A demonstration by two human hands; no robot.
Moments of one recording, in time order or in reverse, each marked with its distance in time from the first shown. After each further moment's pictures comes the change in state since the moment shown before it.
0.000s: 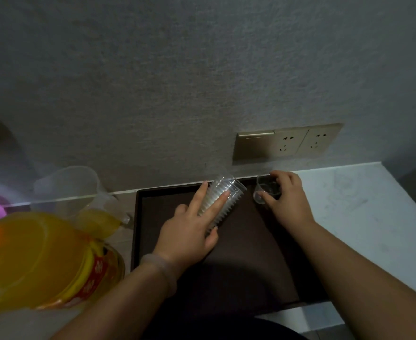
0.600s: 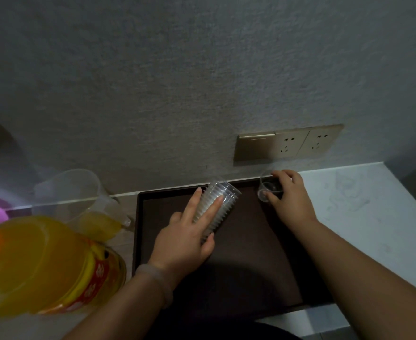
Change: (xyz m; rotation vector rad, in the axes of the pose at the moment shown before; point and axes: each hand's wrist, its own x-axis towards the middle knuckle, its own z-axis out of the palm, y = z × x) left_hand -0.010 -0.006 0.003 -0.019 0.016 -0.041; right_hand 0.009 0.005 0.001 -0.059 0.002 -0.009
